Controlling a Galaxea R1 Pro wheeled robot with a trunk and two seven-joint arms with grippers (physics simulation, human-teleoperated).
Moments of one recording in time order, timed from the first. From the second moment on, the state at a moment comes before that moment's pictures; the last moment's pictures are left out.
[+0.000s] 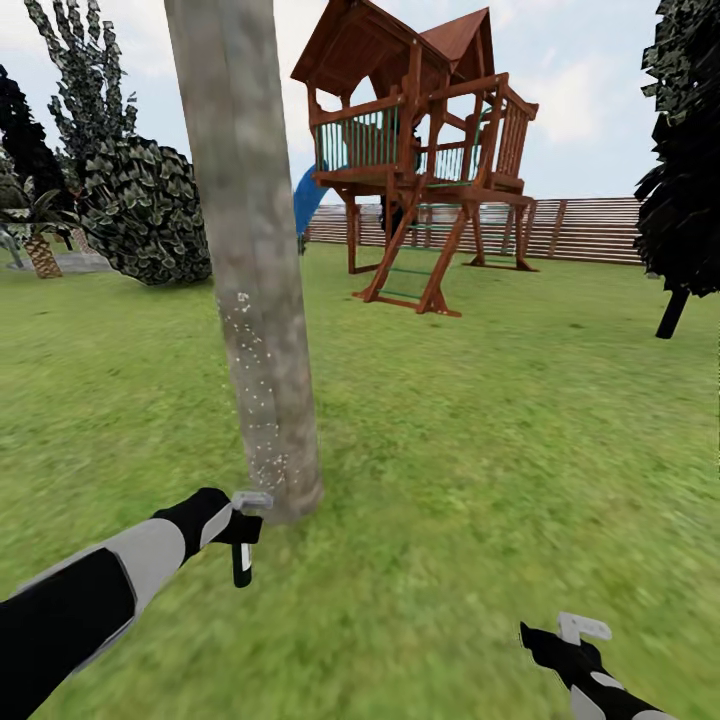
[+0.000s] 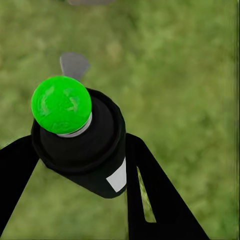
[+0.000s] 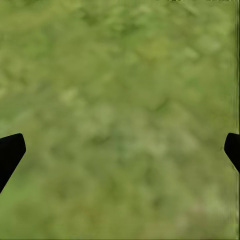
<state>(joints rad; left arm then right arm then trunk) -1.06 0.05 -1.05 -0.02 0.97 0.50 -0.11 -0.58 -0.19 0.19 -0.03 -0.42 -0.27 0.03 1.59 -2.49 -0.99</state>
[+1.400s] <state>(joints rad) -1.06 0.05 -1.05 -0.02 0.97 0.50 -0.11 -0.58 -0.19 0.18 -0.03 -0.42 -0.27 0.03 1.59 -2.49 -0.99</state>
